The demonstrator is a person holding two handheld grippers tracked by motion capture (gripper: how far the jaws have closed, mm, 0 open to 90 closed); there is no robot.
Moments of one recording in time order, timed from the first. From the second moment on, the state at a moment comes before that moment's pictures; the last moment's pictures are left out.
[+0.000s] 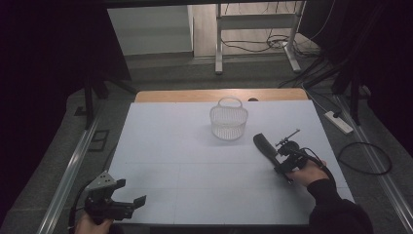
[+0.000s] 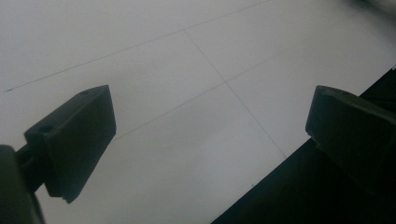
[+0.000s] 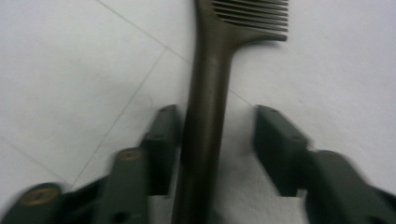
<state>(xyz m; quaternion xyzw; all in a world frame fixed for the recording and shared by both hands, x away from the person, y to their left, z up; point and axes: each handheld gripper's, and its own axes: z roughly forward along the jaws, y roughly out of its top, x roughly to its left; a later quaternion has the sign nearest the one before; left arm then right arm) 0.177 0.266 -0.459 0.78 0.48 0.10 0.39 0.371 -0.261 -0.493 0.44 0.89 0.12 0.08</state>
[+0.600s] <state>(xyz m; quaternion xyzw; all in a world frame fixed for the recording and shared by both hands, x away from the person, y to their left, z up) 0.176 0.267 -0.459 0.78 0.48 0.10 0.39 0.368 -0.266 -0.491 0.44 0.88 0.14 0.07</state>
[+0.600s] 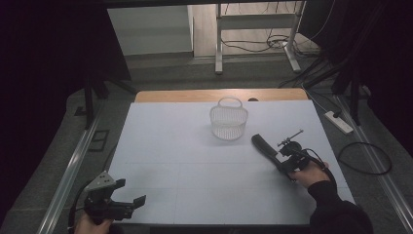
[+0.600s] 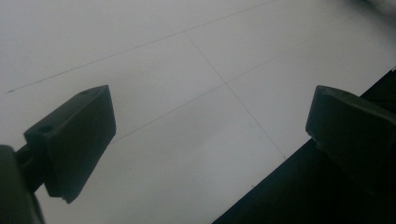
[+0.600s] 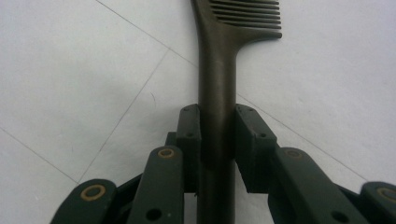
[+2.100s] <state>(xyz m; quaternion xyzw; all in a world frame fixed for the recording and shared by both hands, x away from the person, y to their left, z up) 0.202 0.251 -0.451 0.80 0.42 0.07 0.43 0.324 -0.271 -0.453 0.39 0.86 0.25 0.20</state>
